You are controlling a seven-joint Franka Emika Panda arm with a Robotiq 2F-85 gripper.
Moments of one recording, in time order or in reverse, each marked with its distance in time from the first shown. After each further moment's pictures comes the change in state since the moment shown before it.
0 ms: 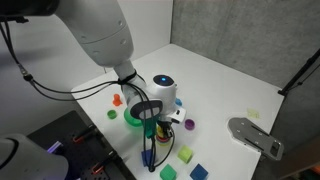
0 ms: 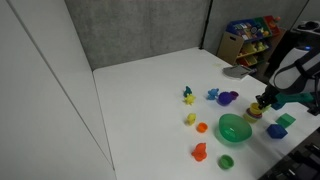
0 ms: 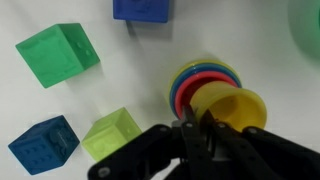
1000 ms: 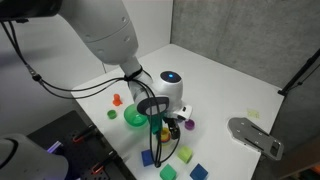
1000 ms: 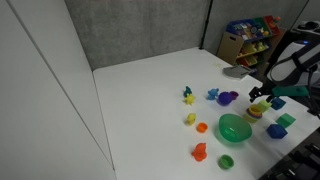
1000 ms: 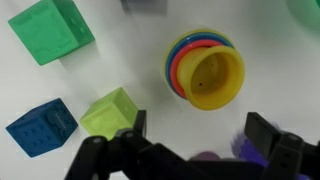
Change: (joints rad) arm -0.033 0.004 0.027 0.073 0.030 -0.048 -0.001
